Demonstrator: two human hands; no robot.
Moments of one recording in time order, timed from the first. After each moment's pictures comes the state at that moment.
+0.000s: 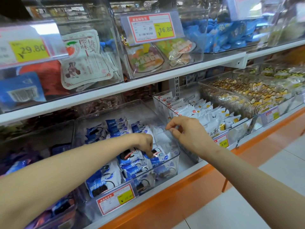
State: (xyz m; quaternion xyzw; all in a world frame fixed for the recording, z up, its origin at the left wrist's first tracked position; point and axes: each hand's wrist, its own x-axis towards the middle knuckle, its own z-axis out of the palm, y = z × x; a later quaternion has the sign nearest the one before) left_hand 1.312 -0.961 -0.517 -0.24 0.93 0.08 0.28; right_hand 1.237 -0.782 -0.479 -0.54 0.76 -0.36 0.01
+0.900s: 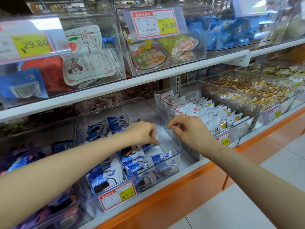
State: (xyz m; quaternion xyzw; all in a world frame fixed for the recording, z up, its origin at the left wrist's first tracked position) left_hand 1.339 -0.940 -0.485 -0.24 0.97 0.02 0.05; right_hand 1.236 -0.782 -0.481 -0.55 0.76 -0.36 0.01
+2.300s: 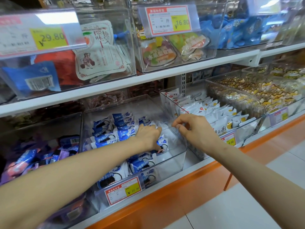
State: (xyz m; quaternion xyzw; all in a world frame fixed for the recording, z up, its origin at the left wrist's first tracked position) left_hand 1.335 -0.933 -0.514 -0.23 0.97 -0.10 0.07; right_hand 1.240 -0.784 -0.480 -0.54 0.76 -0.36 0.02
